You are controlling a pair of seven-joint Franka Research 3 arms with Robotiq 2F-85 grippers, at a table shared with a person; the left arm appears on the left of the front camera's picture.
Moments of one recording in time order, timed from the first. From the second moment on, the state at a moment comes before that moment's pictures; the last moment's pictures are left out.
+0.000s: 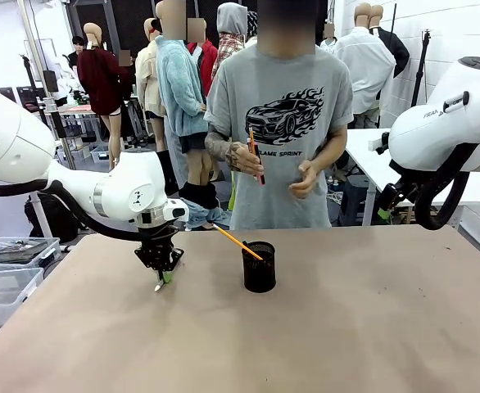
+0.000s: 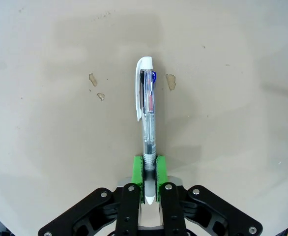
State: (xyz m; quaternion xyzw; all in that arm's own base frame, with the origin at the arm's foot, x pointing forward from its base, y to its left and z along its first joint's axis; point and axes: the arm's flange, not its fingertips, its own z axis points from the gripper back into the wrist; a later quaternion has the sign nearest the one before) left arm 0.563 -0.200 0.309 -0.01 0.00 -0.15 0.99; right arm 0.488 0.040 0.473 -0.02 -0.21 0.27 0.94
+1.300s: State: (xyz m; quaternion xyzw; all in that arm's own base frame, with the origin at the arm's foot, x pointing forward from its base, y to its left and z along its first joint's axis) left arm 0.505 -0.134 0.389 -0.20 -0.29 -0.36 0.86; right arm 0.488 0.039 0.472 -0.02 -0.21 0.27 0.94
